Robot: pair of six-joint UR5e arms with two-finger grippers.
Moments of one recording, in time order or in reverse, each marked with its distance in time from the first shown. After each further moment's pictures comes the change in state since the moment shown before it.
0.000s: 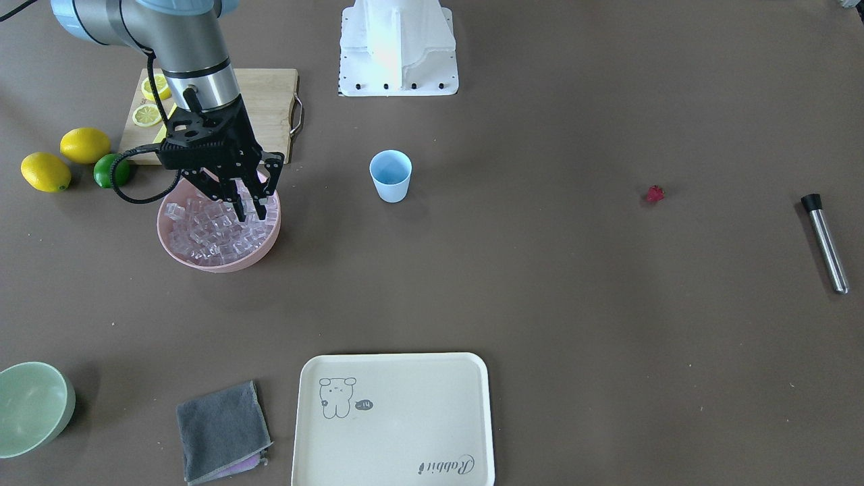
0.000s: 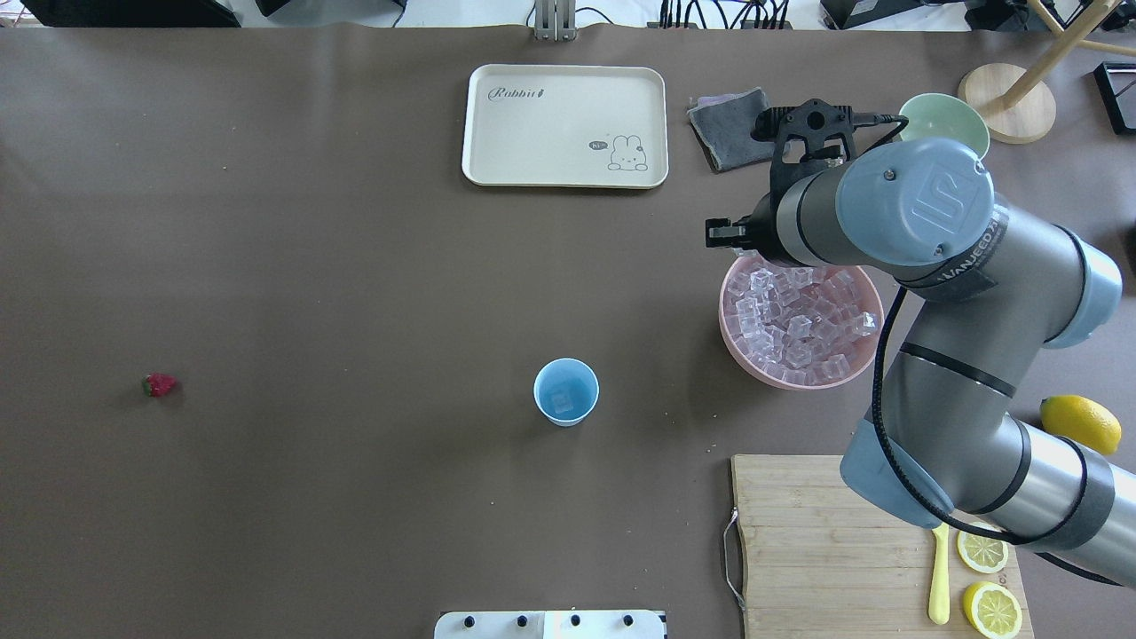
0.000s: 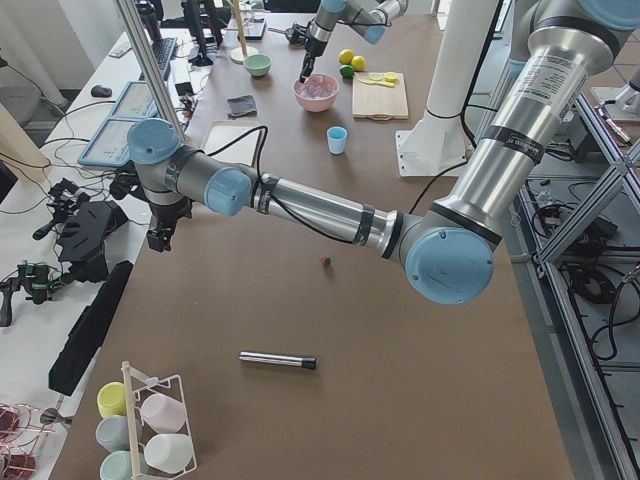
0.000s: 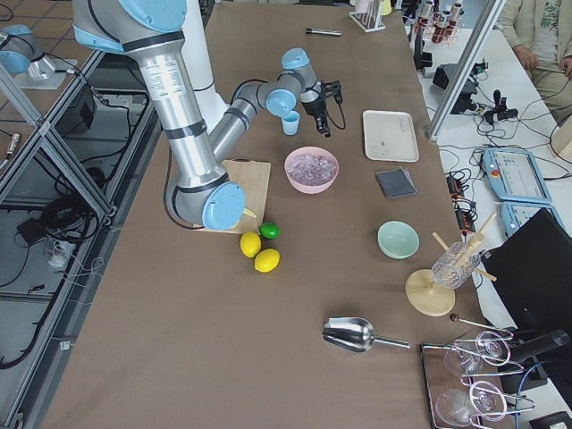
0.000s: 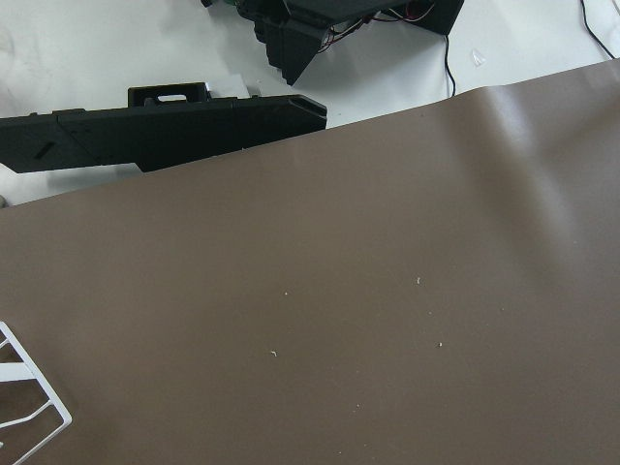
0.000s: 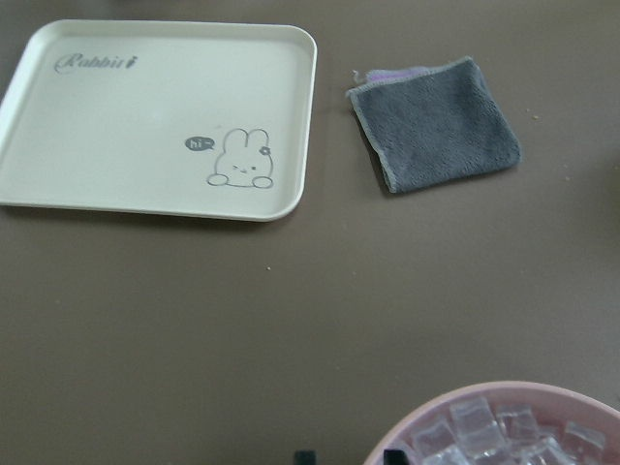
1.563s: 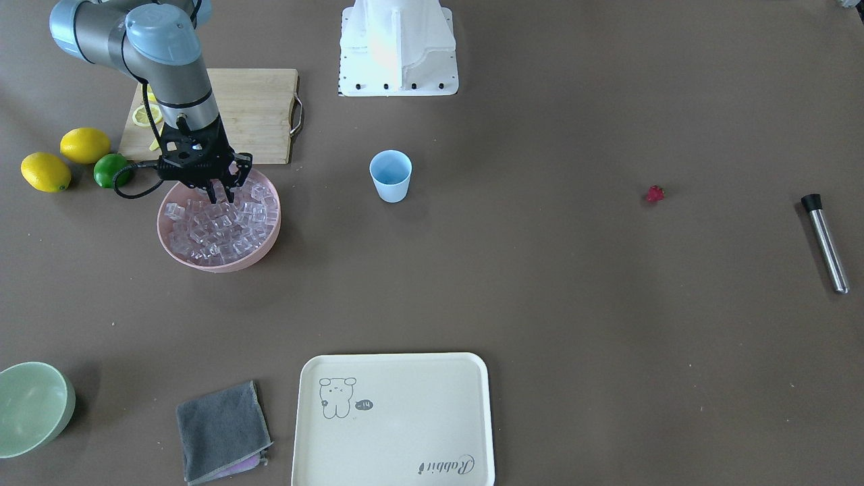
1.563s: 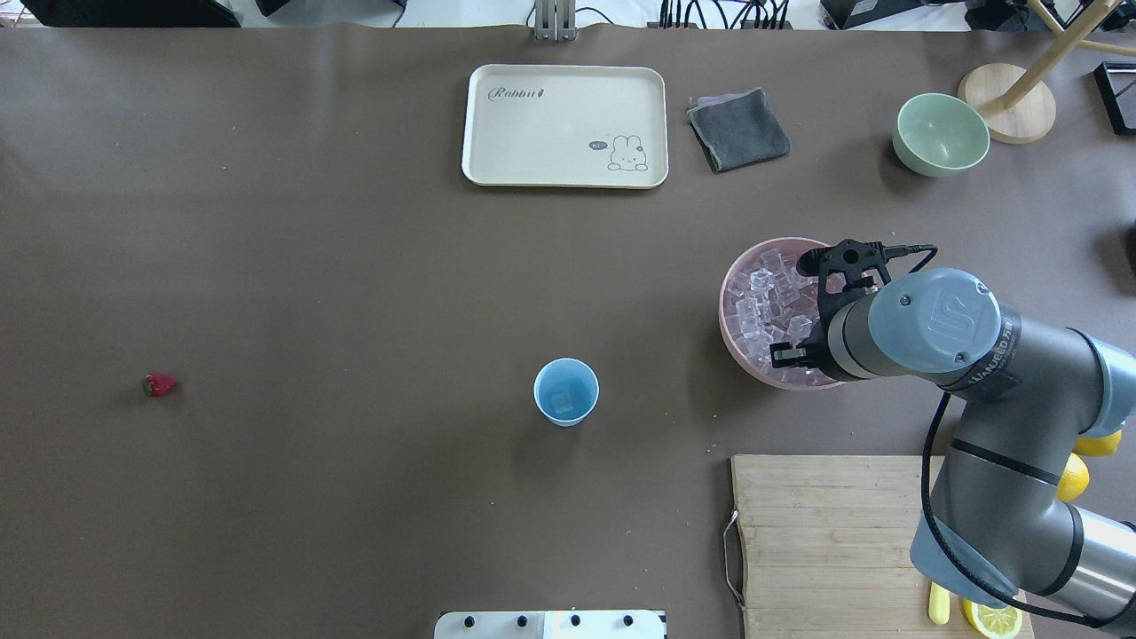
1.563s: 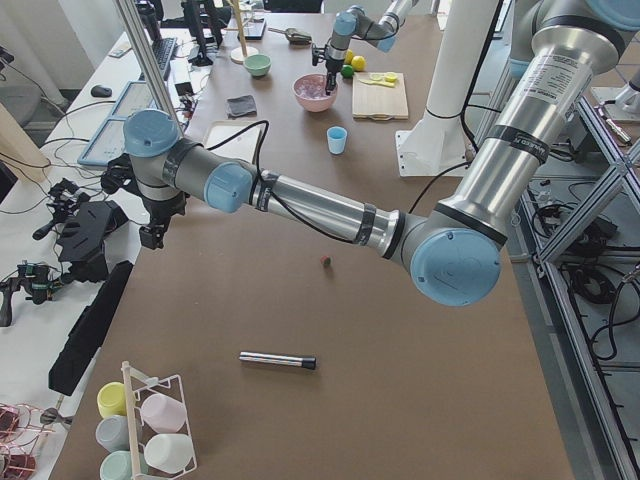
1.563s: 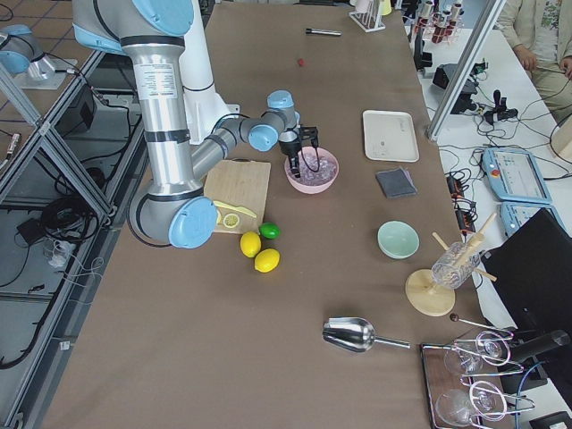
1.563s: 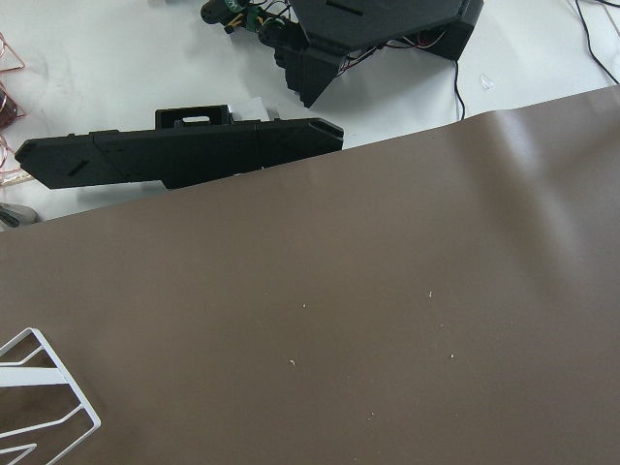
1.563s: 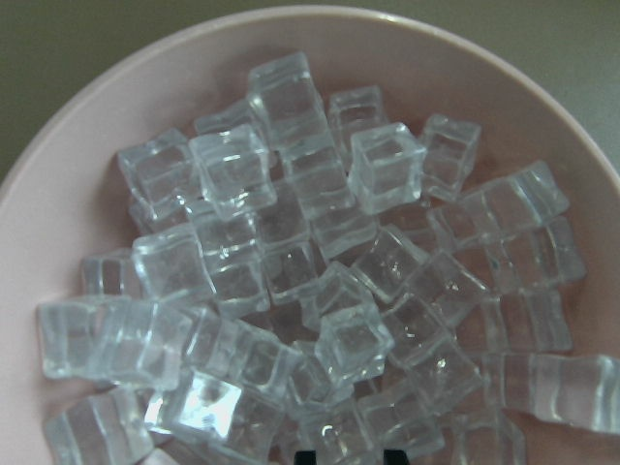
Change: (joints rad) left arm -0.037 -0.003 -0.017 0.001 0.003 0.002; right arm -0.106 -0.262 -0.013 0.043 0.077 0.000
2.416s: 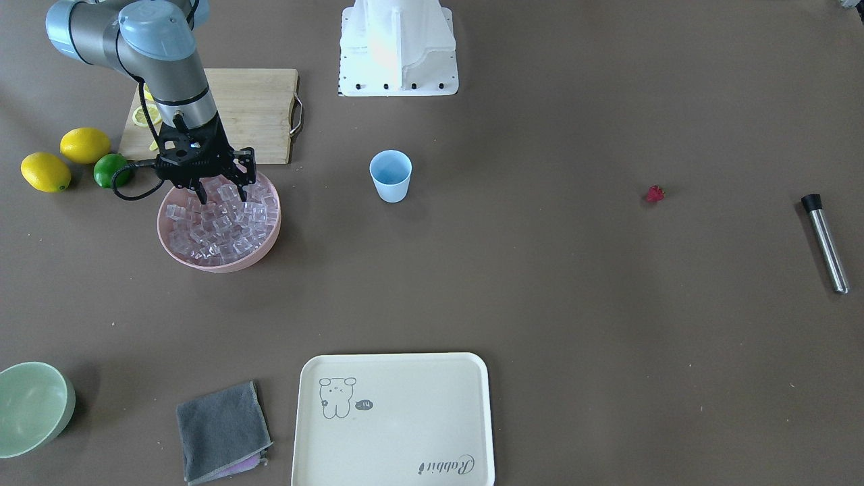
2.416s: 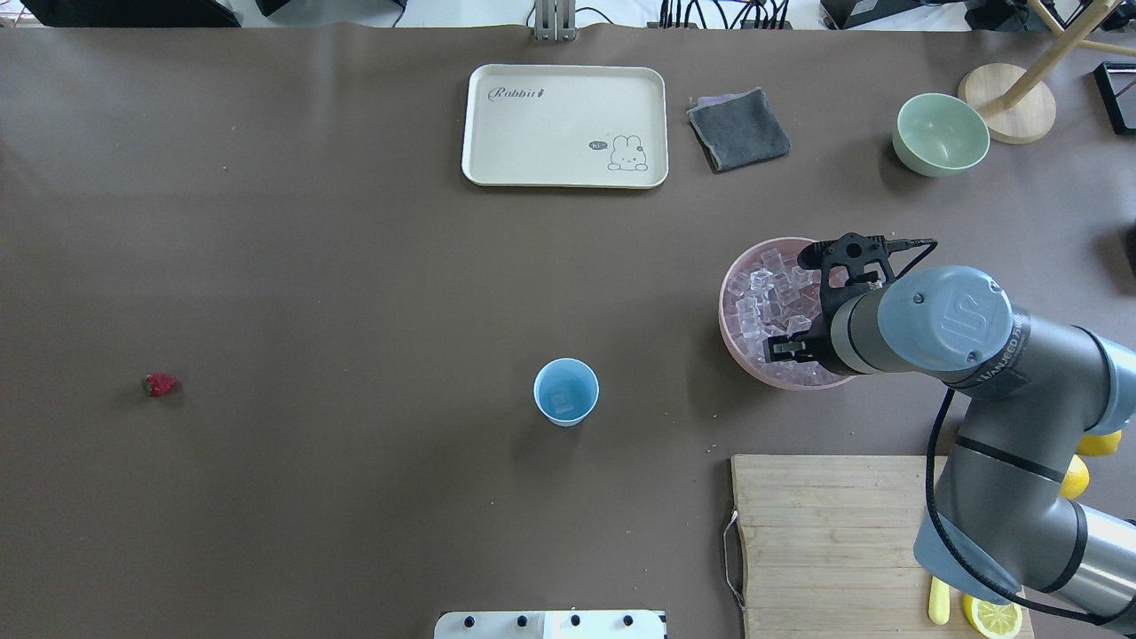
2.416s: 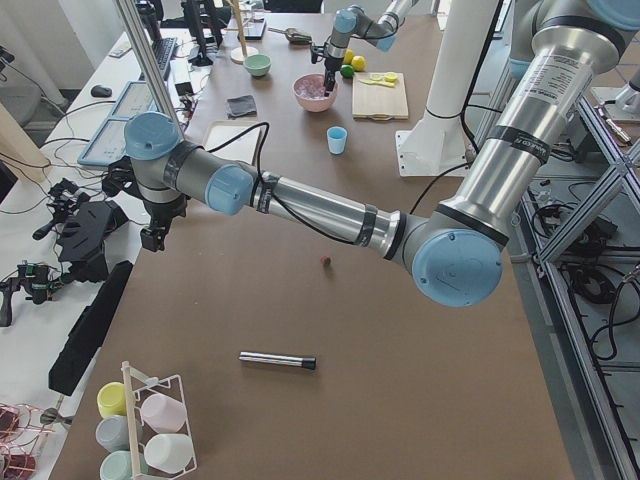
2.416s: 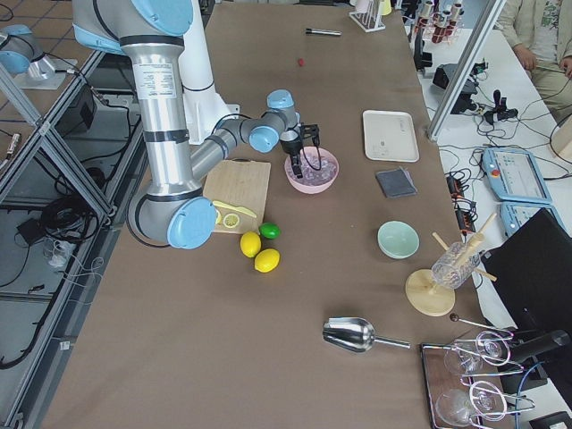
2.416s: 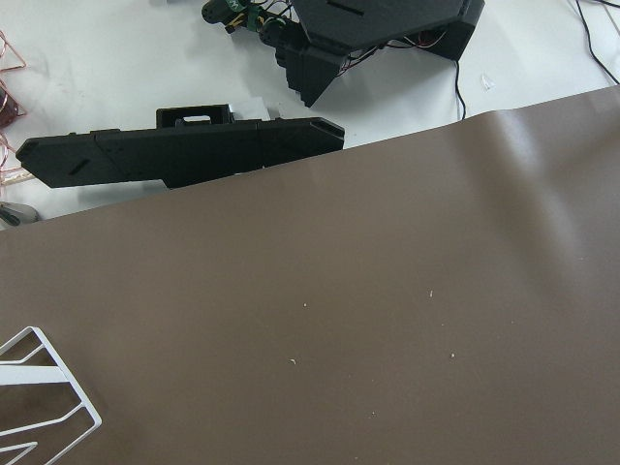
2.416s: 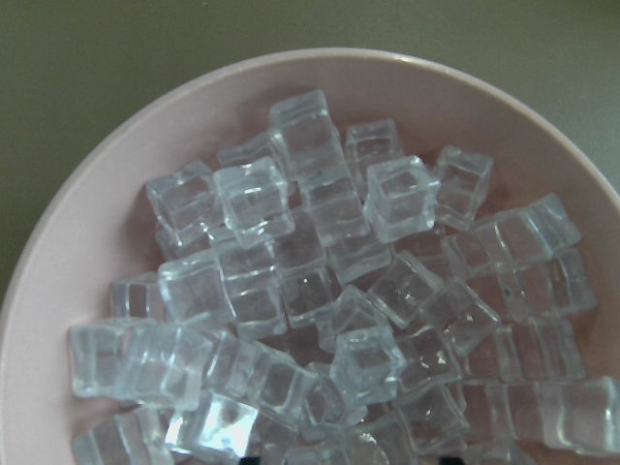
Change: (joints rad) left arm -0.002 0.008 -0.003 -0.001 -0.002 0.001; right arm 0.007 -0.010 -0.006 0.059 -0.005 -0.003
